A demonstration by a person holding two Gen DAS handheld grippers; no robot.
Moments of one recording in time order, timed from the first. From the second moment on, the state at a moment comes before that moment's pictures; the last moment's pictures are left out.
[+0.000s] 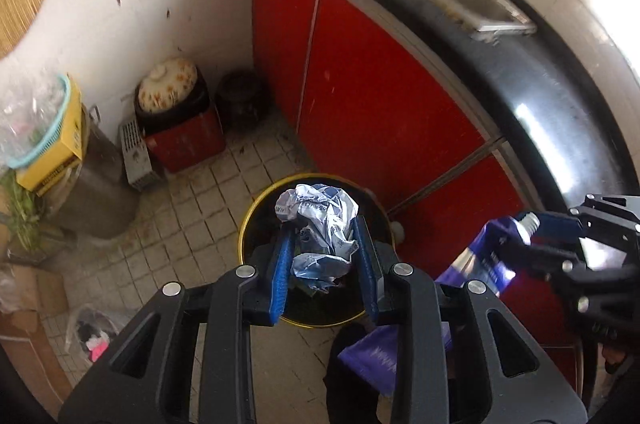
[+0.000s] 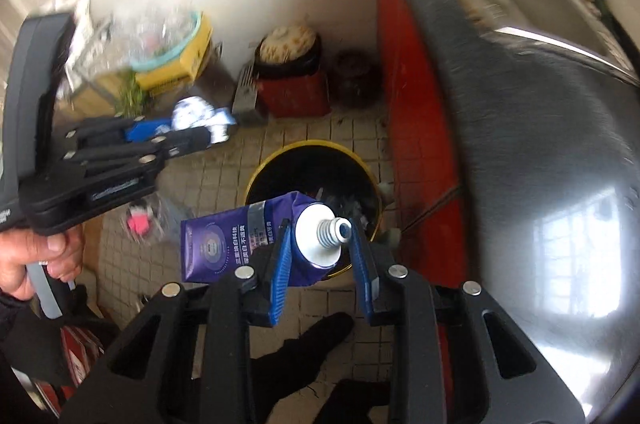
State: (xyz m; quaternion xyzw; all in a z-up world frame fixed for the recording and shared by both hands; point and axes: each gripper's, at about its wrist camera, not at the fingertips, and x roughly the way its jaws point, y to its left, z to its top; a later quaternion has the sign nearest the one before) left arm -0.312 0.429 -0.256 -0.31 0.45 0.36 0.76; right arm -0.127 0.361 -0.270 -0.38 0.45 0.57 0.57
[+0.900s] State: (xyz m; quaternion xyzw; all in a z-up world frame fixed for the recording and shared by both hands) left arm -0.291 0.420 -0.237 -0.30 0.49 0.33 0.75; right arm -0.105 0.328 -0.208 -0.36 0.40 0.55 0.64
